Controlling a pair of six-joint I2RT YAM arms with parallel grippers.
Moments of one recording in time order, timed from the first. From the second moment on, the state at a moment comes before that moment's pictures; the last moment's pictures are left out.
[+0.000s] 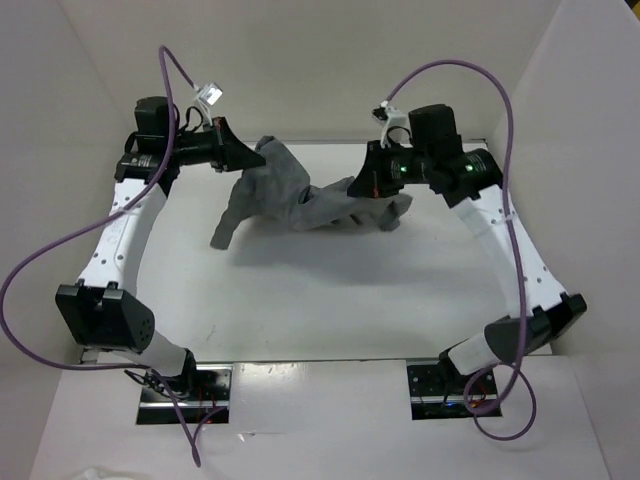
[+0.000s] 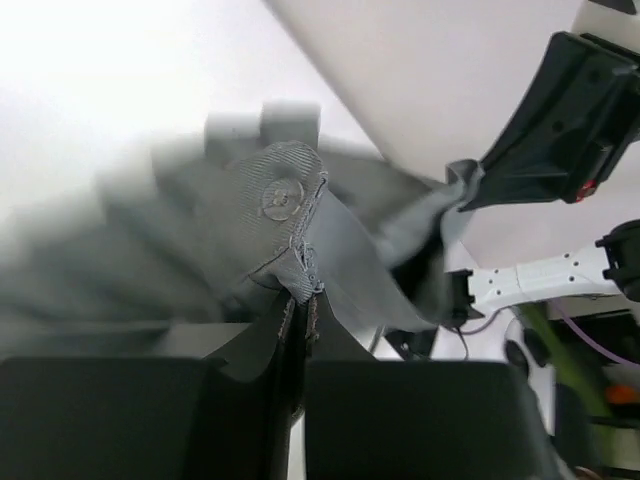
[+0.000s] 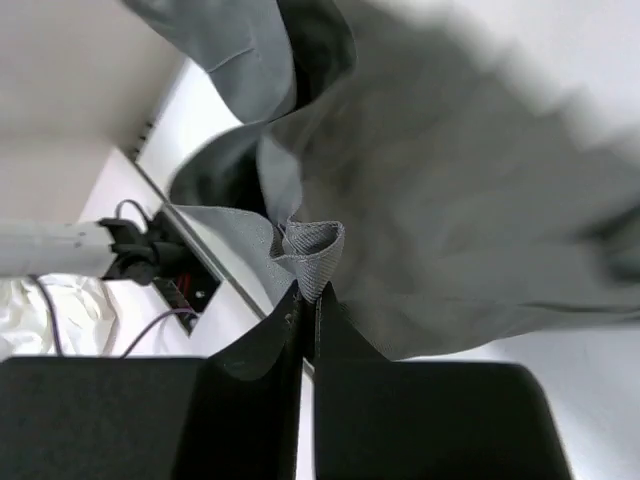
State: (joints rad) left arm -0.04 1.54 1.60 -0.45 1.04 -0.39; right arm 0.38 1.49 1.79 -0.94 -0.46 0.27
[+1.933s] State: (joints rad) left arm -0.03 1.76 1.87 -0.40 0.97 -0.46; right arm 0.18 1.49 1.92 -0.83 -0.15 0.28
